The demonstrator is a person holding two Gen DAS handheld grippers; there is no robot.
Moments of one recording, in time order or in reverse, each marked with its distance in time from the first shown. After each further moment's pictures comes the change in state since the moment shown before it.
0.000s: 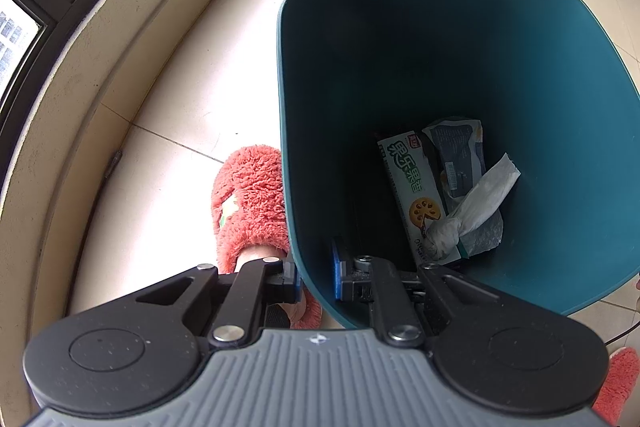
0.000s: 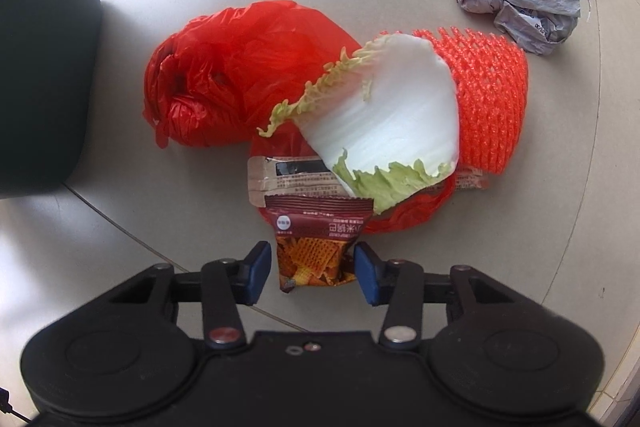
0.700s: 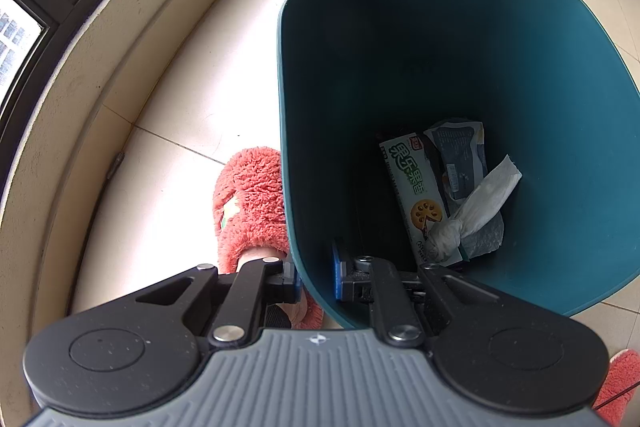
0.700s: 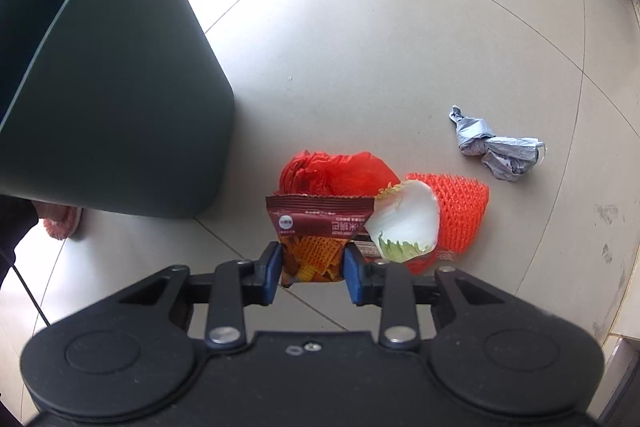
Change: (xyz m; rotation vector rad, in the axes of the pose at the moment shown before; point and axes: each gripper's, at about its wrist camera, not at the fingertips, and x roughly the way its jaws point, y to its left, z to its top) left arm 0.000 -0.001 0.000 -0.001 -0.006 0.008; right arm -0.190 0.054 0.010 -0.175 -0.217 0.082
